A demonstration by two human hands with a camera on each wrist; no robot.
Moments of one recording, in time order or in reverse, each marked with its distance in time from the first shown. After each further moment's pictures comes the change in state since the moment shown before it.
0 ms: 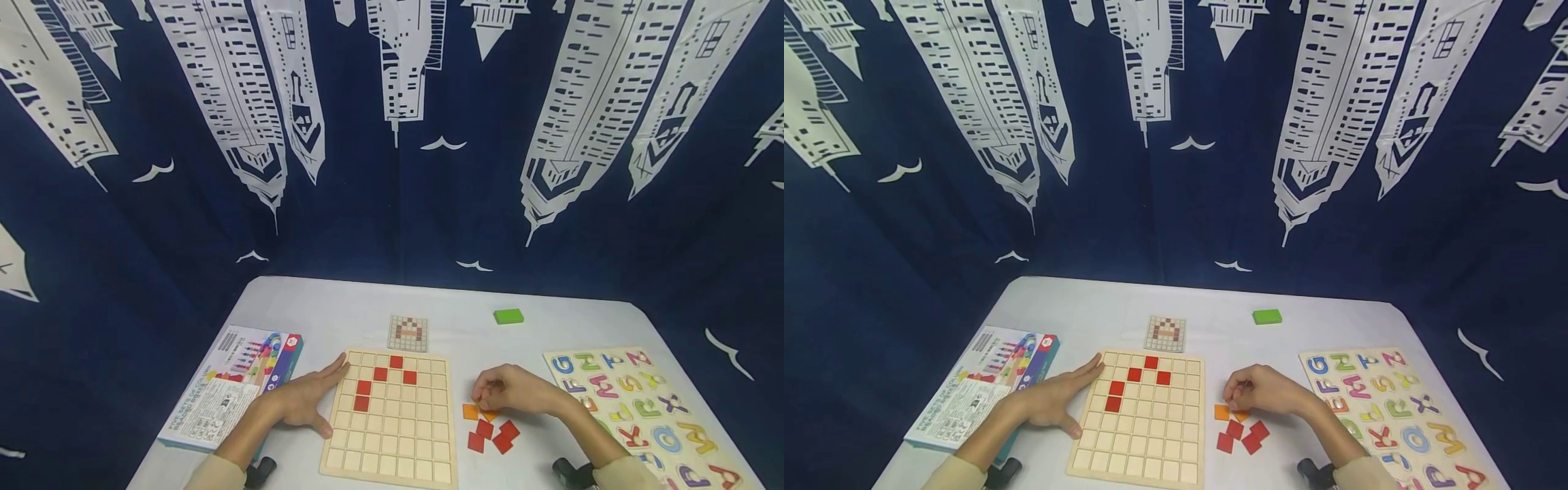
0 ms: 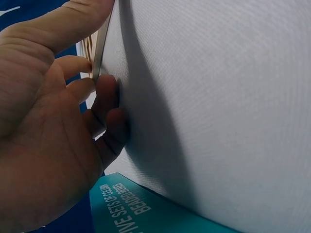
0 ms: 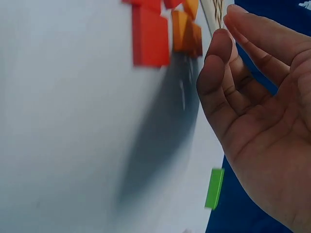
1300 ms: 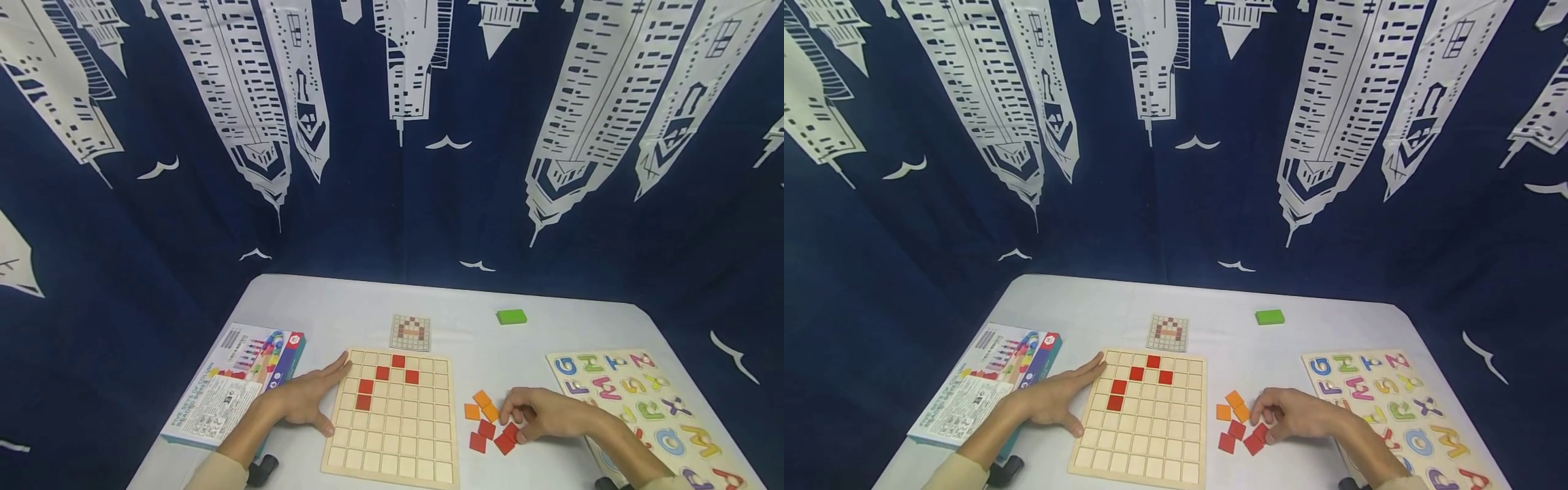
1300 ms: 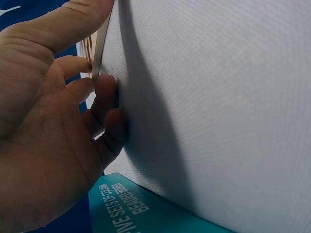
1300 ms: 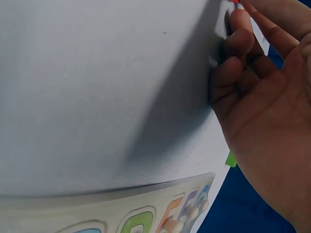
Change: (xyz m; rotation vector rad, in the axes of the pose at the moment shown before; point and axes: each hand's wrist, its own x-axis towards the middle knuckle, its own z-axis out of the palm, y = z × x) left_hand -0.001 0.000 0.001 0.009 0.008 0.001; right_hand -0.040 0.033 -0.007 -0.099 -0.117 -0.024
